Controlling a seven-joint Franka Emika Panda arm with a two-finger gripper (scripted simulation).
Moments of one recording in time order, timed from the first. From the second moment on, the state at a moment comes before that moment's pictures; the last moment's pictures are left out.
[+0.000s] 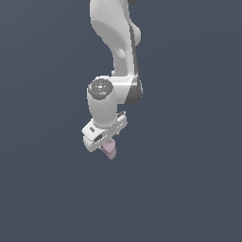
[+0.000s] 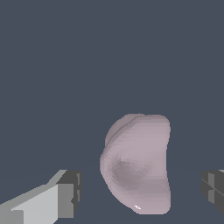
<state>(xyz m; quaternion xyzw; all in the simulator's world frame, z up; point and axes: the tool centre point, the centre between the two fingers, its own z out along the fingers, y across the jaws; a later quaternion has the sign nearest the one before) 0.024 -0.056 0.116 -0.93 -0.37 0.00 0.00</state>
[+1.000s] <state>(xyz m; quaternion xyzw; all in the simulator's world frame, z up) 0.024 -0.057 0.065 -0.93 -0.37 0.00 0.00</state>
